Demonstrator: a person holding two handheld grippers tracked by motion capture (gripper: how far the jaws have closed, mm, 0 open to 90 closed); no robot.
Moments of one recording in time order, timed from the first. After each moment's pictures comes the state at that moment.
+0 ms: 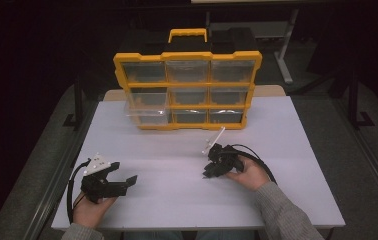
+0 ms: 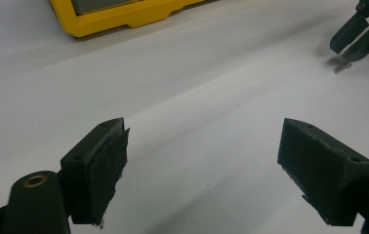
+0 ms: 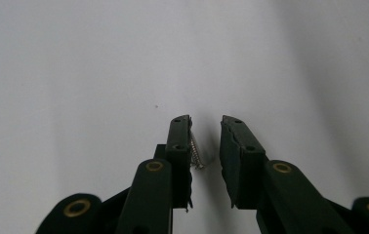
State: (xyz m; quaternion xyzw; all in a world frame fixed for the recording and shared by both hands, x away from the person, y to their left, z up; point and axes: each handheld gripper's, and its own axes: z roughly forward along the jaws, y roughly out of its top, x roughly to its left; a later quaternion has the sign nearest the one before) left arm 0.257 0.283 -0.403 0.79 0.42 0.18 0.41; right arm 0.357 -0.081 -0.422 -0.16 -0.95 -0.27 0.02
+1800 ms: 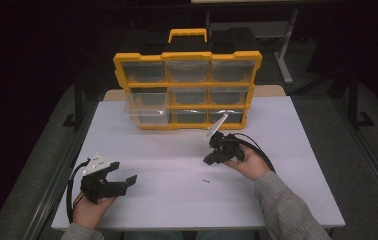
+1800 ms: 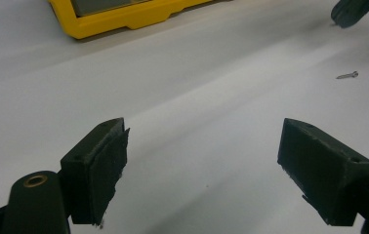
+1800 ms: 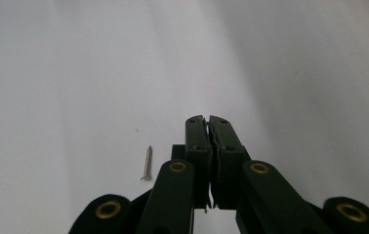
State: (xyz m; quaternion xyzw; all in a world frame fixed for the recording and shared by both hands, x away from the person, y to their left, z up) left arm 0.257 0.284 -0.402 0.79 0.42 0.18 0.42; right arm 0.378 -0.086 -0.394 -0.18 -0.94 -0.28 0.02
